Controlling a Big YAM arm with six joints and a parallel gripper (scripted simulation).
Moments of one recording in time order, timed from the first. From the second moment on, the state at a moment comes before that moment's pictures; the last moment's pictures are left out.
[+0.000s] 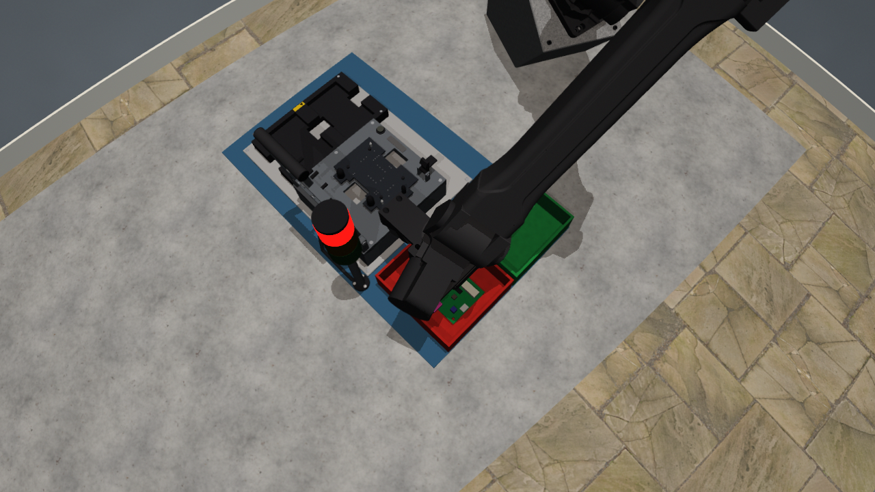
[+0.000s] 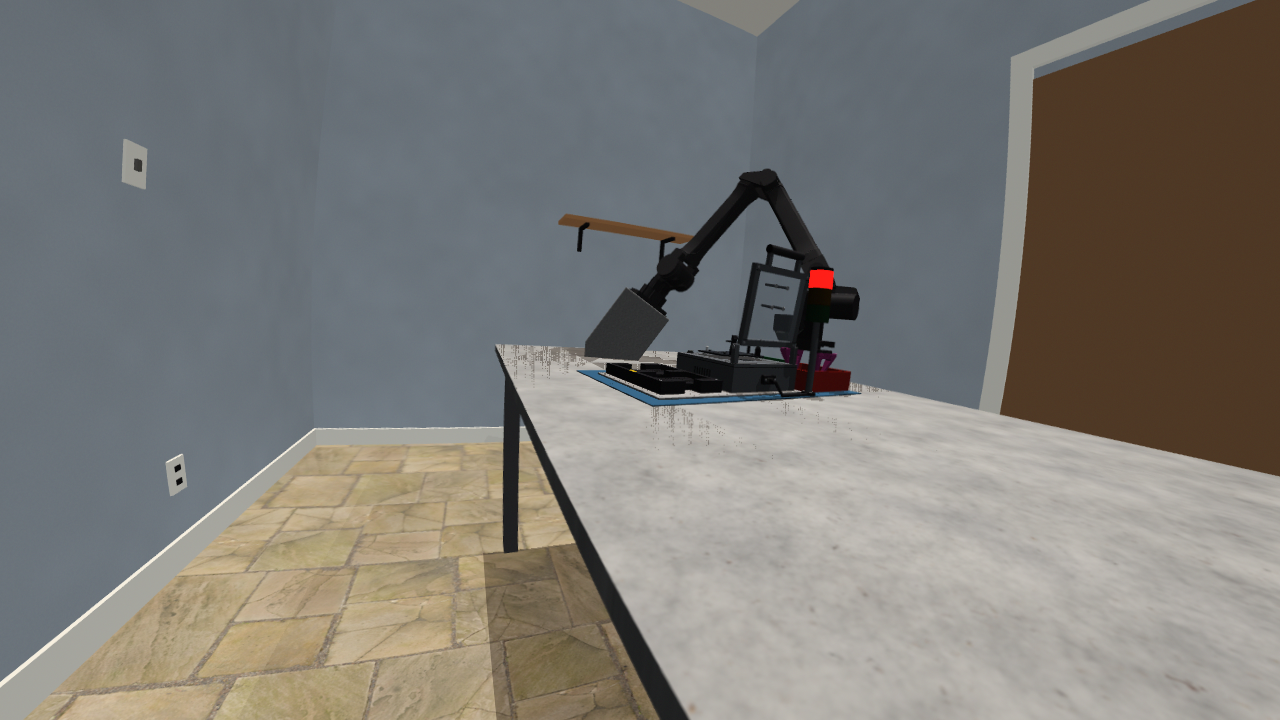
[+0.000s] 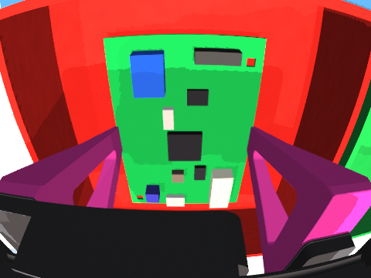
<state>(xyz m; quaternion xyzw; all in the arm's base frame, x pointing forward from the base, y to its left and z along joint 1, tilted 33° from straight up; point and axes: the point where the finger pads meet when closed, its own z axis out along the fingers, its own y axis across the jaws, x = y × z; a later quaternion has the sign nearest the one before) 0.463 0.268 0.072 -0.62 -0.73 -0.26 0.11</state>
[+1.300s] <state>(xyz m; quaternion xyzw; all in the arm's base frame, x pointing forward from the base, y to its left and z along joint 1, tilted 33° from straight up) 0.463 0.269 0.071 -0.62 -0.73 -0.26 0.11</state>
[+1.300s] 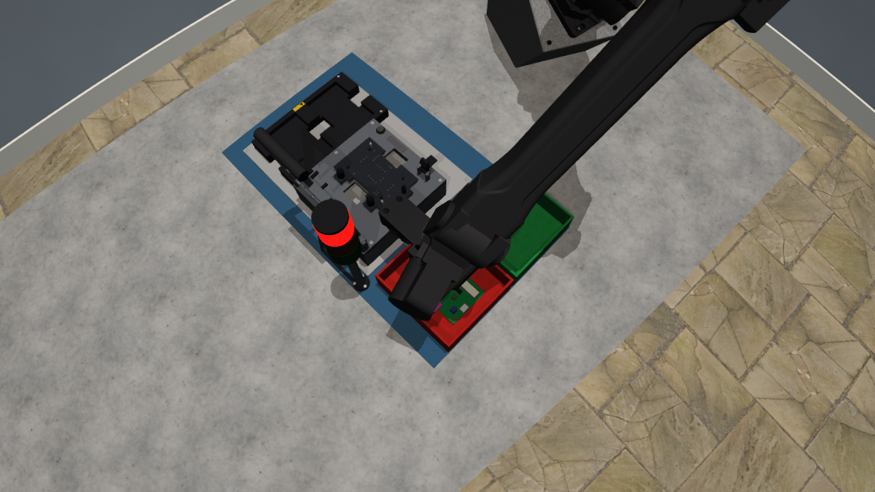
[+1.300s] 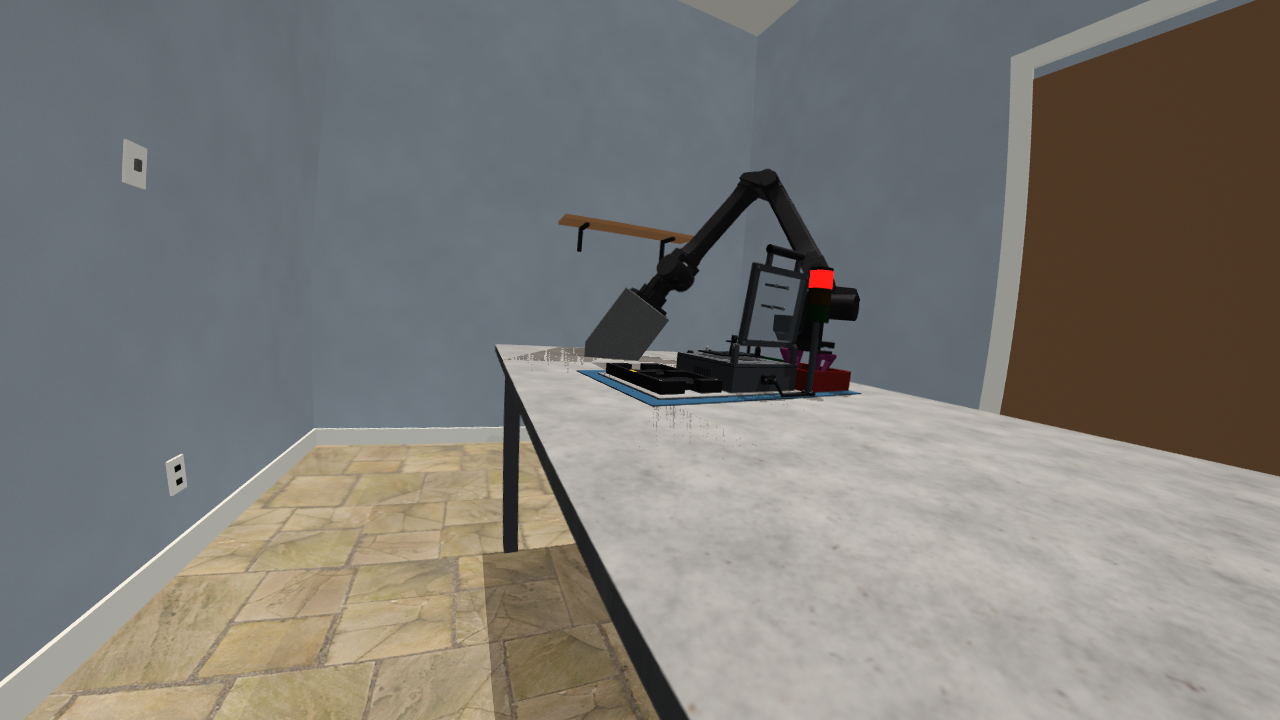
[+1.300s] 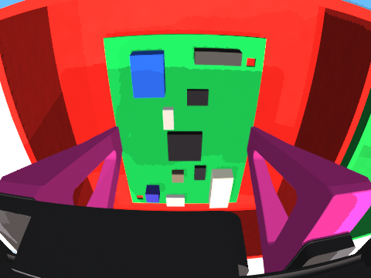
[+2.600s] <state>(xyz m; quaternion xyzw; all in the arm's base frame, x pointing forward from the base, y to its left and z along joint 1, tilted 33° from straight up) 0.463 0.270 0.069 -0.62 -0.73 -0.26 0.11</state>
